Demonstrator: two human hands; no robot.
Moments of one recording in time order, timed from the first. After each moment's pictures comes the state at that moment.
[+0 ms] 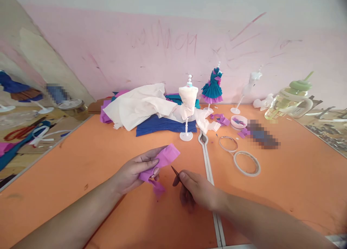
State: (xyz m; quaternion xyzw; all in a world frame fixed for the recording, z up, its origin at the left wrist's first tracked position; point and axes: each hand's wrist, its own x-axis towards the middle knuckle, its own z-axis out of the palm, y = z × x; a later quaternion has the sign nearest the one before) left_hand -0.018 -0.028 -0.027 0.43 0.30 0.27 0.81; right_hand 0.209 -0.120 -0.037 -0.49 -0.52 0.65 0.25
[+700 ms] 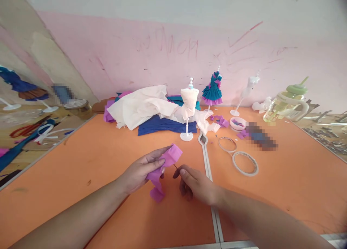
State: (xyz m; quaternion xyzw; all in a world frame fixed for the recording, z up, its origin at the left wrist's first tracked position) left_hand -0.005 -0.041 -0.026 0.48 0.34 0.29 0.76; right_hand 0.211 -0.118 -0.030 -0.50 -0.59 0.58 0.26
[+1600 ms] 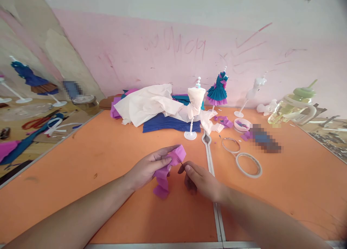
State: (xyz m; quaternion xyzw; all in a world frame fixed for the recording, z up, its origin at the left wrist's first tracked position) left_hand 0.000 -0.049 -0.020 0.50 0.35 0.29 0.74; right_hand 0.210 -0.117 -0.025 -0.51 -0.61 0.55 0.27
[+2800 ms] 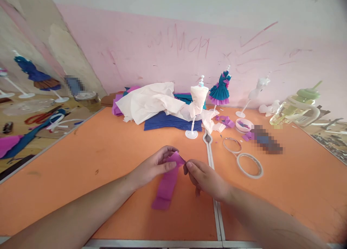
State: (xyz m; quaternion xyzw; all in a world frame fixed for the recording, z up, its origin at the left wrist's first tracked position) left_hand 0.001 -0.051 -0.016 0.61 0.36 0.27 0.65; right_hand 0.207 -0.114 -0.009 -0.51 -0.55 0.59 0.28
